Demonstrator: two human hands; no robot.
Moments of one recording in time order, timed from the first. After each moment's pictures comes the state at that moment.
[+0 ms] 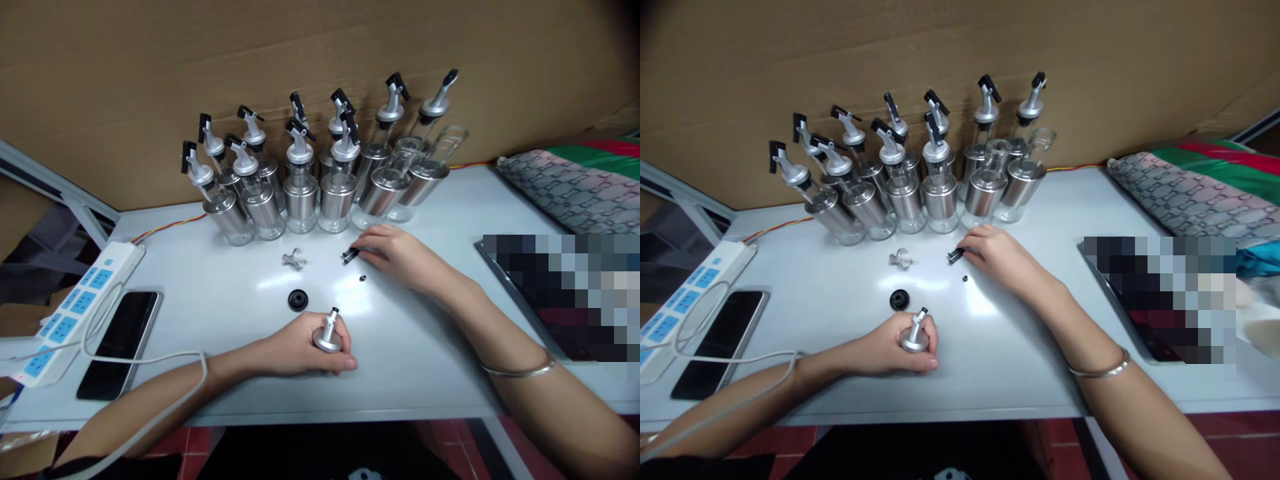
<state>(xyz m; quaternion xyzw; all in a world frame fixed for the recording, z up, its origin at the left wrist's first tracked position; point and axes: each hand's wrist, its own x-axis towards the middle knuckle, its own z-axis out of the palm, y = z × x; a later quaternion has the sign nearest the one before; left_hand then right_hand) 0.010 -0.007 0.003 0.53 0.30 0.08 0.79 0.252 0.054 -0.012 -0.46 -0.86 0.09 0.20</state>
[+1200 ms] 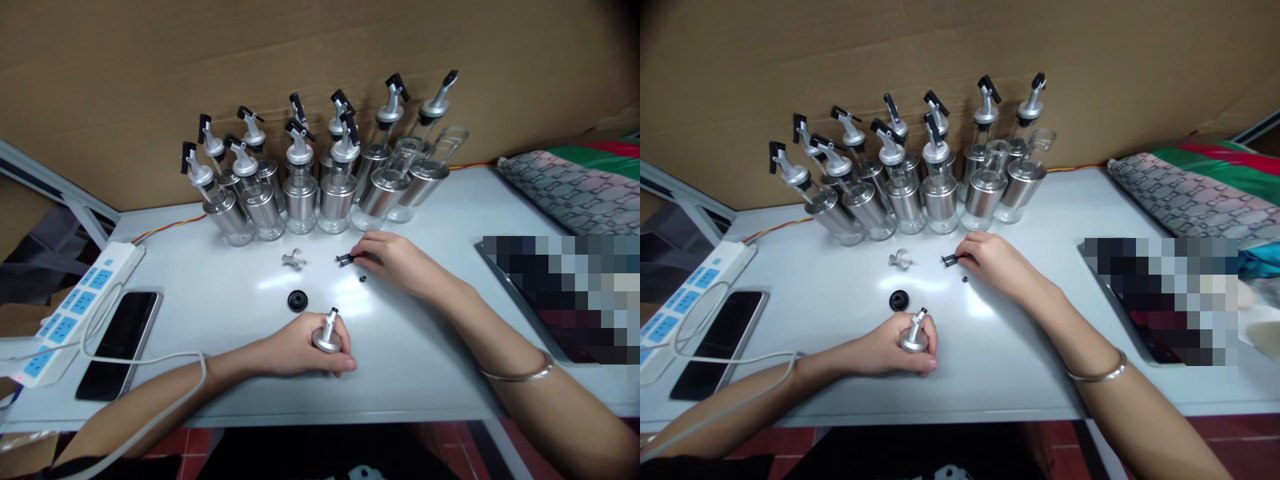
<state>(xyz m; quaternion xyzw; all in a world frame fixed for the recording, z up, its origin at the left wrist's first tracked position) 0.010 -0.007 0.003 0.53 0.28 0.08 0.79 0.241 0.047 -0.003 -0.48 -0.85 0.14 0.18</state>
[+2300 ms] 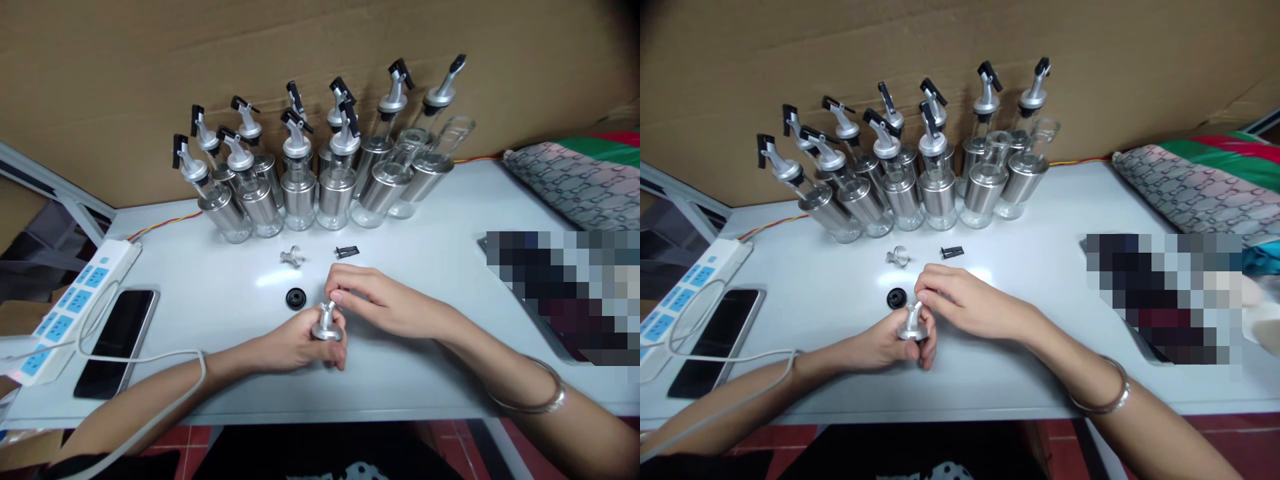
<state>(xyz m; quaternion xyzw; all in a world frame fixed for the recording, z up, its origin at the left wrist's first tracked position) 0.012 -0.009 -0.013 0.47 0.25 0.13 0.84 0.201 0.010 0.027 -0.35 -0.81 0.43 0.22</state>
